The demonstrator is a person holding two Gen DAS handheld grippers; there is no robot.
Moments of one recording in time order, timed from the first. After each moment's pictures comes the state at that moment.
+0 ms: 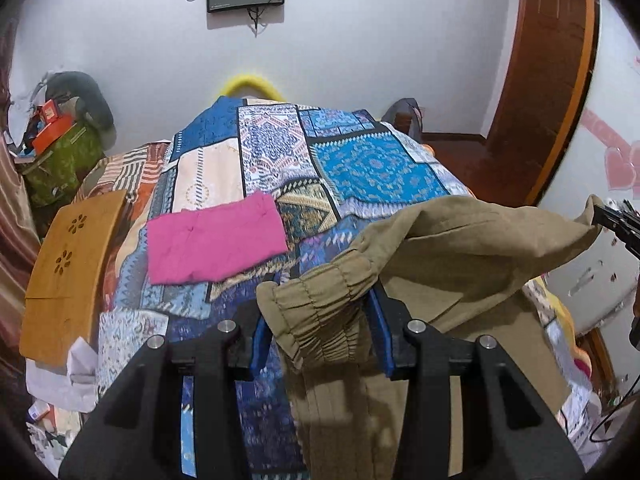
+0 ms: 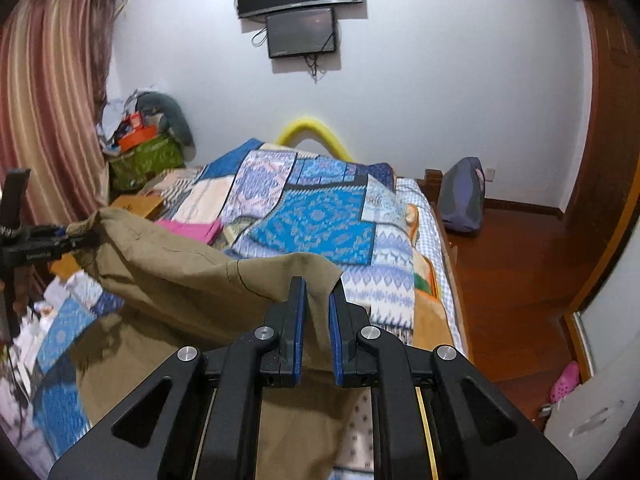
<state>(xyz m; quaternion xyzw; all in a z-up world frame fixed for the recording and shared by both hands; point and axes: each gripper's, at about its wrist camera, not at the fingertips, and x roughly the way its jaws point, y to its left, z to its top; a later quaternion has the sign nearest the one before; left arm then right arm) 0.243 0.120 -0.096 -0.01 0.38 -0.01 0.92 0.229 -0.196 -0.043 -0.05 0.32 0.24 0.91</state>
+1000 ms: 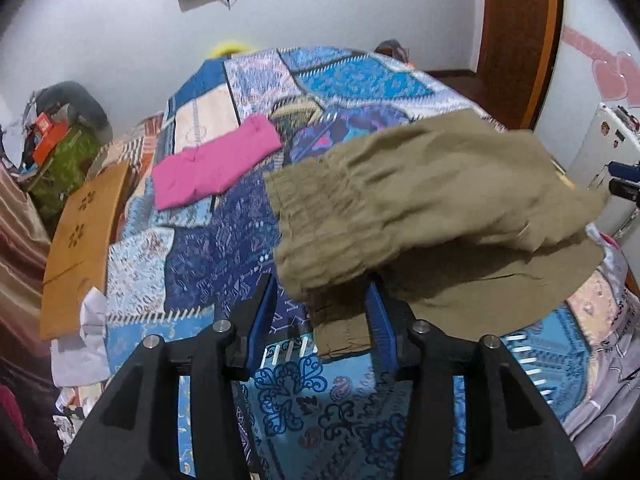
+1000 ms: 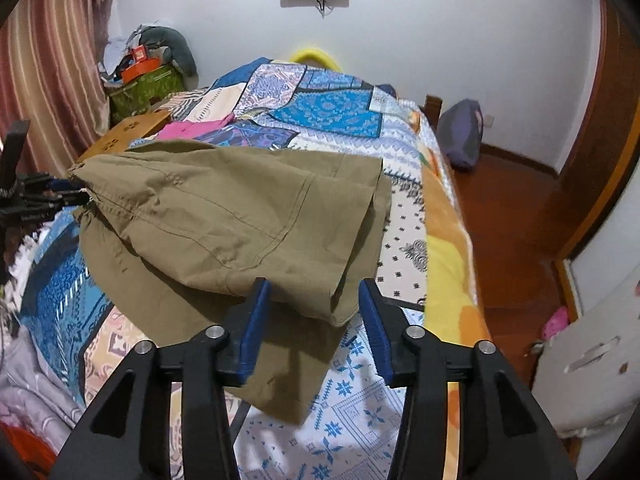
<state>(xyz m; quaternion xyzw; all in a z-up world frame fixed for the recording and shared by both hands) 0.141 0.100 -0.163 0.07 0.44 -0.02 0.90 0.118 -0.211 -0.112 -0.09 0.40 0.23 0.88</state>
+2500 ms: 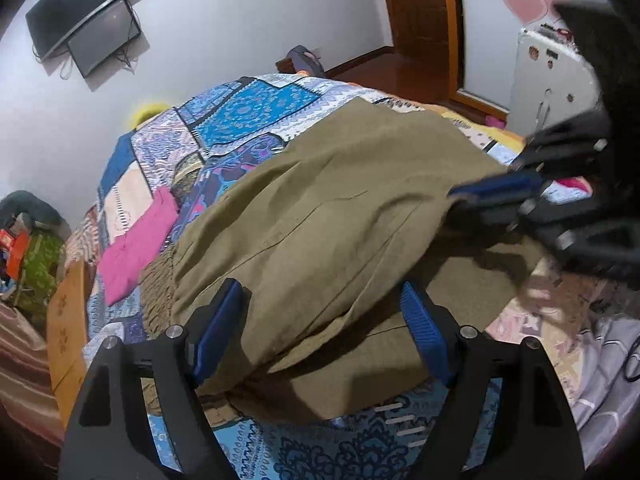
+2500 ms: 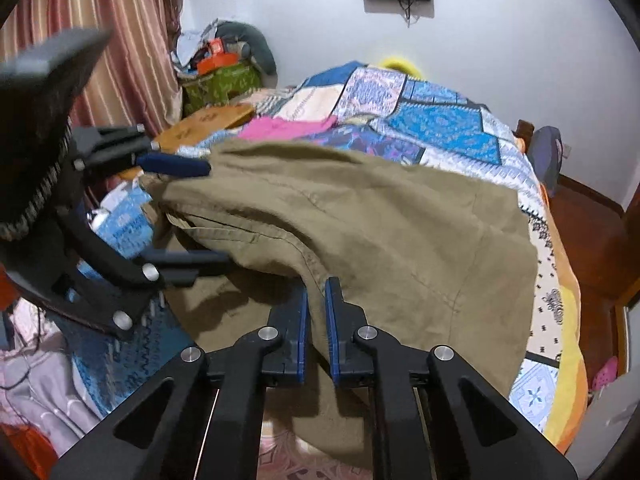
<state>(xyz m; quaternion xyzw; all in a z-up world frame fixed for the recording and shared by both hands) 0.154 -0.024 -0.174 0.21 0.41 -0.13 0.88 0.109 -0.118 -0.135 -0.08 0.37 0.35 0.85</state>
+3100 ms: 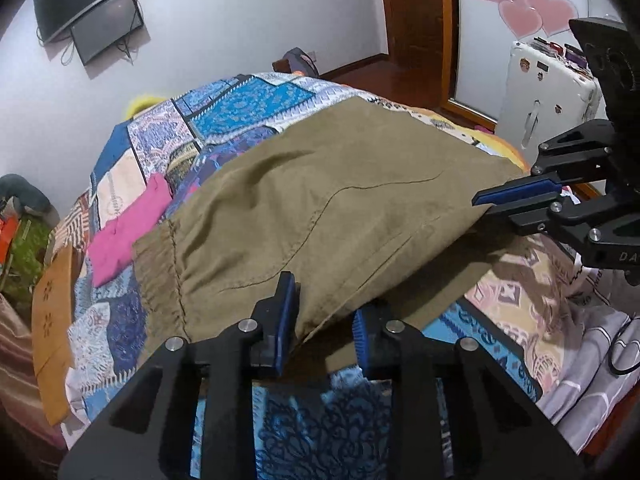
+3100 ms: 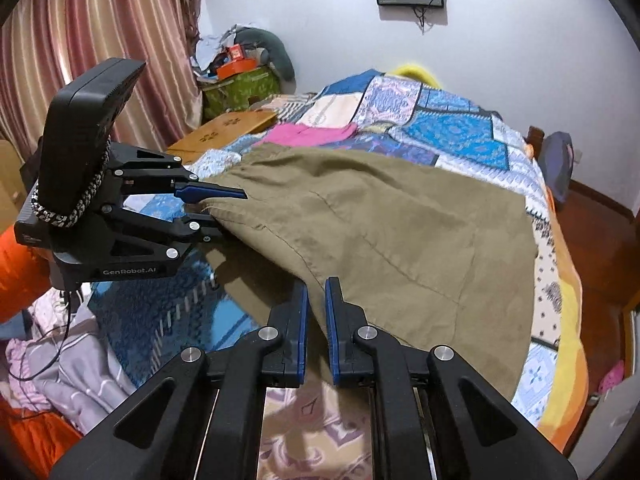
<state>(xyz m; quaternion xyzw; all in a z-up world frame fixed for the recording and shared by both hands) 0.129 -0.006 -0.175 0.17 0.42 -0.16 0.88 0.088 -0.126 -0.130 -0.07 0.38 0.38 0.84</state>
